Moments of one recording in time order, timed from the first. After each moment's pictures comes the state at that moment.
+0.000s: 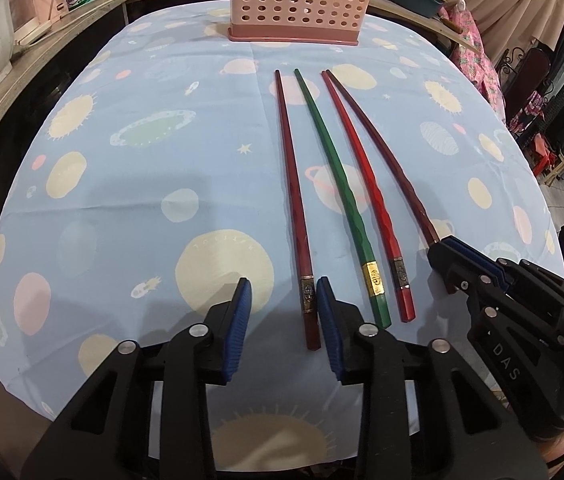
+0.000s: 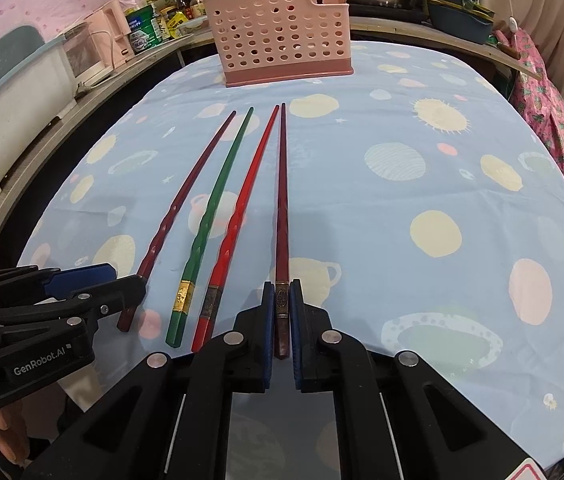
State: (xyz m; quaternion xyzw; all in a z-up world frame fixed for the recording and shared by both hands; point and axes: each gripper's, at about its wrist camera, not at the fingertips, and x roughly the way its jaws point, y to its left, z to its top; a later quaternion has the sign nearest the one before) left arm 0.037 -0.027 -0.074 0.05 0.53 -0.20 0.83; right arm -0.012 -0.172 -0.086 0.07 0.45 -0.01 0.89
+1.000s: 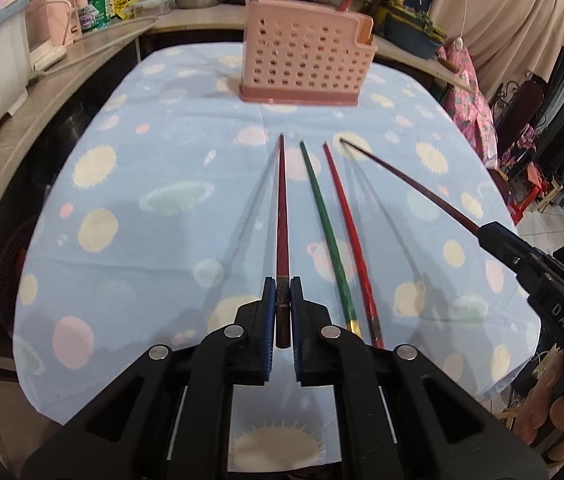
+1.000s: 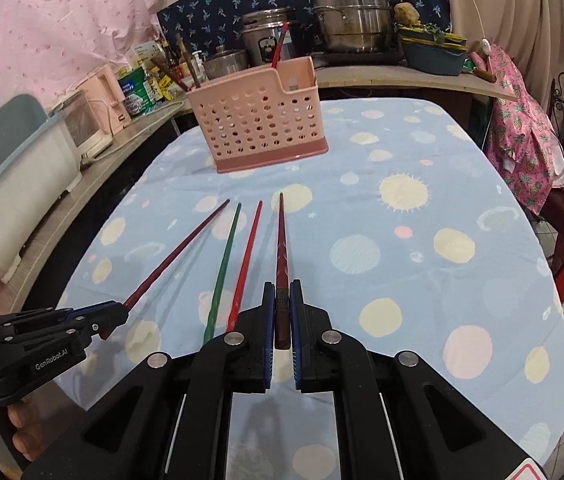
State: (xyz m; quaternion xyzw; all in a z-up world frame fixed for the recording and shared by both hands) left arm 0.054 -0.013 -0.015 0.01 0.48 -0.20 0.85; right arm -0.011 -0.209 -0.009 0.12 0.37 -0.03 0.92
